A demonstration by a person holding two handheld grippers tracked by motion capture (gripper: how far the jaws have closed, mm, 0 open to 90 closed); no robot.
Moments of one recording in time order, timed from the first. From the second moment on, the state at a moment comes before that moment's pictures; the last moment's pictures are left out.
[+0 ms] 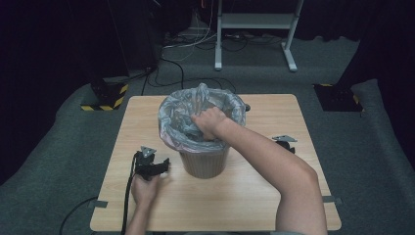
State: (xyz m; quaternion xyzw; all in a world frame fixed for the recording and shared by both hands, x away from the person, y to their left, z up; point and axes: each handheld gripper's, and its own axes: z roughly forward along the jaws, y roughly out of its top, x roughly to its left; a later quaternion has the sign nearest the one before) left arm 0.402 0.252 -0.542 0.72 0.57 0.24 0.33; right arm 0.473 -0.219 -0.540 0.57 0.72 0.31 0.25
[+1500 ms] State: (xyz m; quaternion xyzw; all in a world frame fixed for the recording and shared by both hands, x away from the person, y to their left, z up) left arm 0.402 0.254 -0.542 0.71 0.57 0.24 0.33; right arm 0.473 -0.219 -0.540 0.57 0.72 0.31 0.25
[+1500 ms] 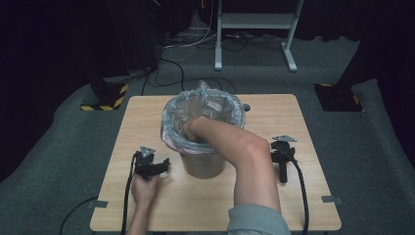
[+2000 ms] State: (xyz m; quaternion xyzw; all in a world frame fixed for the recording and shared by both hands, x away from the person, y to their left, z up) left arm 0.402 0.255 -0.542 0.71 0.57 0.23 0.34; right arm 0.473 -0.219 -0.540 0.57 0.72 0.31 0.25
